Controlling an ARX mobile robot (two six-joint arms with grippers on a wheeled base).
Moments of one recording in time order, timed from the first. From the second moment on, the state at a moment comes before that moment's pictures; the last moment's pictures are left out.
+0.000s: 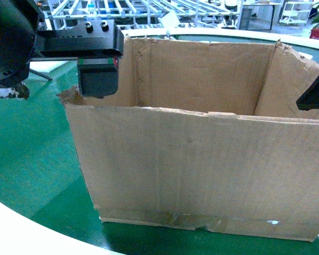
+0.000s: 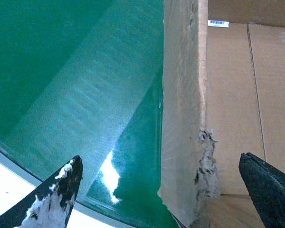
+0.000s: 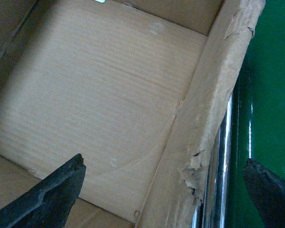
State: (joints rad) left arm -0.41 1.45 1.03 -0.37 -0.29 -0.33; right arm 0.06 1.58 1.11 -0.36 -0.23 -0.18
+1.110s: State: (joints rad) left arm -0.43 1.55 1.07 -0.35 -0.31 -0.44; right arm 0.06 1.58 1.11 -0.36 -0.23 -0.18
